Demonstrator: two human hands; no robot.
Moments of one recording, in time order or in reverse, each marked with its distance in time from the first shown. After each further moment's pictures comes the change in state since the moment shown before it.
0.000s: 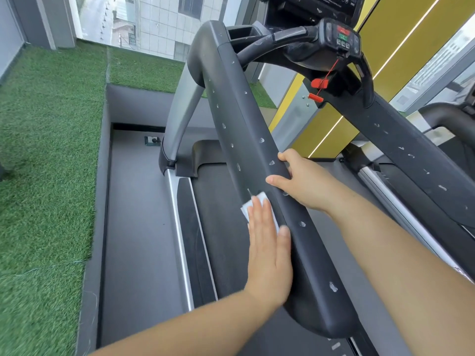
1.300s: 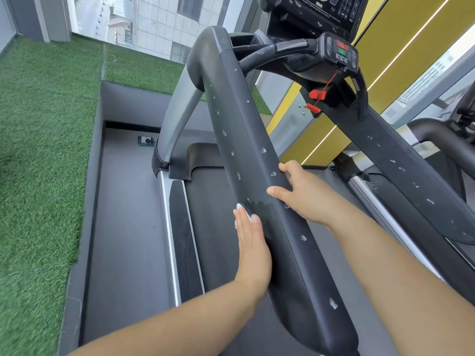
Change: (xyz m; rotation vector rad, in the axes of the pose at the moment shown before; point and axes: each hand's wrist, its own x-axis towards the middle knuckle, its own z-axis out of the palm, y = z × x) left_hand 0.027 -0.002 -0.013 -0.412 0.029 -0.396; right_hand 0.001 -0.004 0.000 -0.010 -0.017 0.041
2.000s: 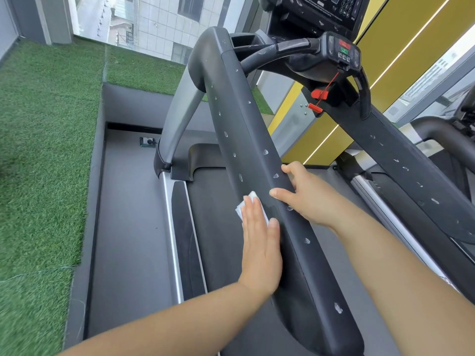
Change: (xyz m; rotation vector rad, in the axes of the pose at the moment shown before) left_hand 0.006 0.000 0.000 0.281 -0.033 0.316; right_hand 0.004 0.005 0.001 0.036 0.001 -0.008
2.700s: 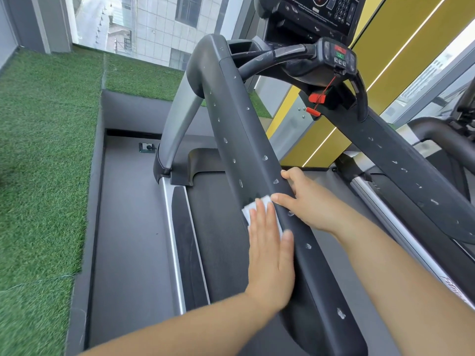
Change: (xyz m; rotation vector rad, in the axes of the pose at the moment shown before) left_hand -0.004 0.002 0.006 0.226 -0.015 0.136; right_hand 0.000 0.000 0.000 0.014 -0.023 0.000
